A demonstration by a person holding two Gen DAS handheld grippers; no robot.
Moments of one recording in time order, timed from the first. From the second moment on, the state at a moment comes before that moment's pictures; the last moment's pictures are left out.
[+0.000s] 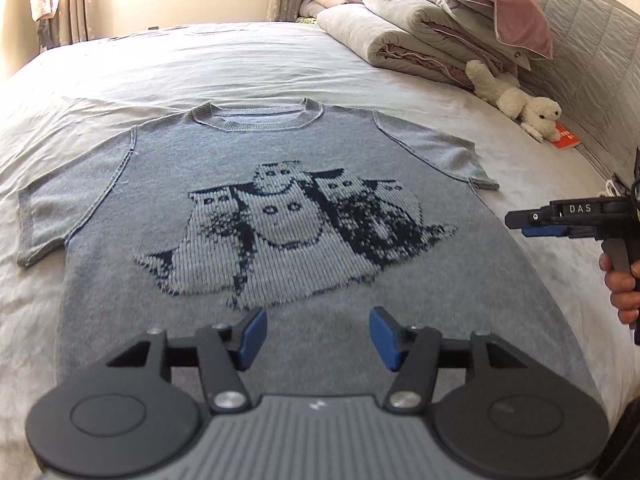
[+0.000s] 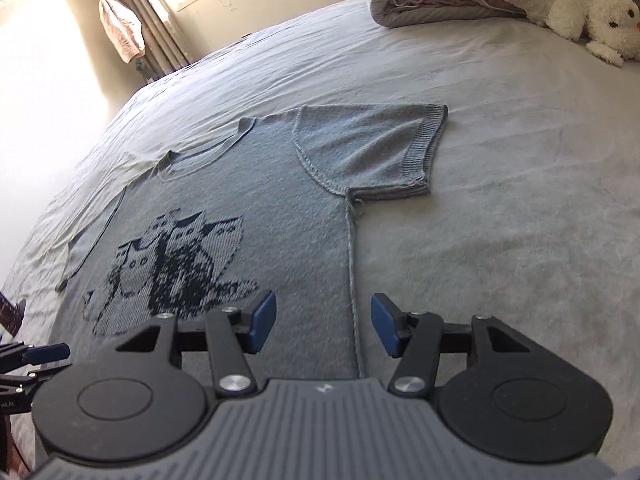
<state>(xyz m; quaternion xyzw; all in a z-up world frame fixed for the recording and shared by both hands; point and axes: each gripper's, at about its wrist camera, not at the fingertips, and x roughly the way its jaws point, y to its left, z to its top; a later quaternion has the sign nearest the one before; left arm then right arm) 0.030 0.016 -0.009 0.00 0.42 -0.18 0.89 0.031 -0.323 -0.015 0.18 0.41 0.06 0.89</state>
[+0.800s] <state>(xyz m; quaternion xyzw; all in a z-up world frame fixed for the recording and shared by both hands) 0.136 -0.030 -0.038 -0.08 0.40 -0.14 0.90 0.088 -0.342 -0.053 0.25 0.26 -0.07 0.93</state>
